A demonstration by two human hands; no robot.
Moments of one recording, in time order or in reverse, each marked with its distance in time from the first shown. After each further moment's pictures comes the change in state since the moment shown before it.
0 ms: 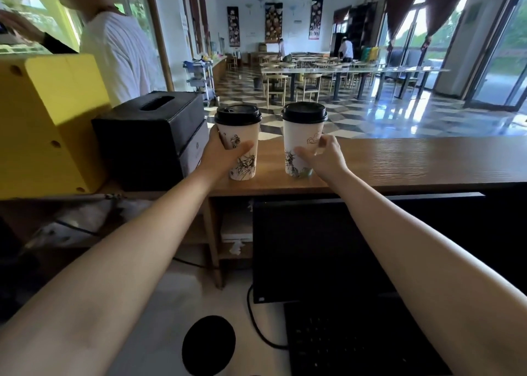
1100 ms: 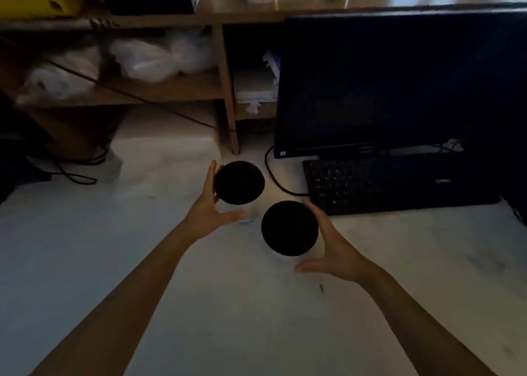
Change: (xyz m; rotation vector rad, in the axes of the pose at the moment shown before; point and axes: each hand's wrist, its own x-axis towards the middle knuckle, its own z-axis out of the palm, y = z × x) left_hand -0.281 -0.219 -0.072 0.021 -0.515 -0.321; right_hand -0.379 0.158 0.038 -0.035 -0.777 0.201
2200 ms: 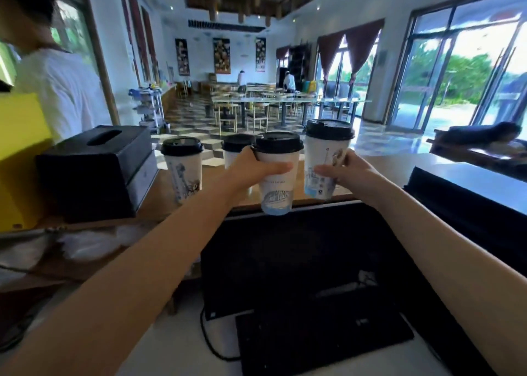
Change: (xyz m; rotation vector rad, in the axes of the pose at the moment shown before) left_hand 0.126 0.400 0.065 -0.117 -0.058 0.357; right_hand 0.006 -0.216 -0.351 0.201 0.657 -0.207
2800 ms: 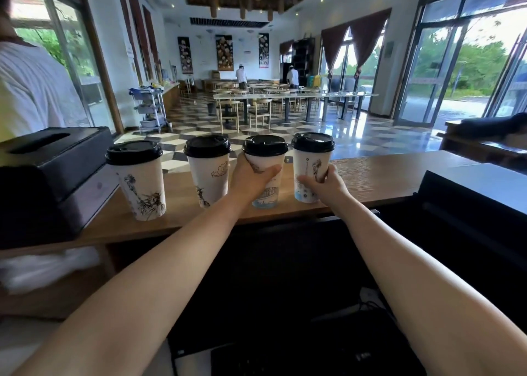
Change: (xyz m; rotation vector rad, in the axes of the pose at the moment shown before) left_hand 0.123 -0.074 0.053 0.108 0.341 0.015; right_hand 0.123 0.112 -0.010 -0.110 0.190 0.064
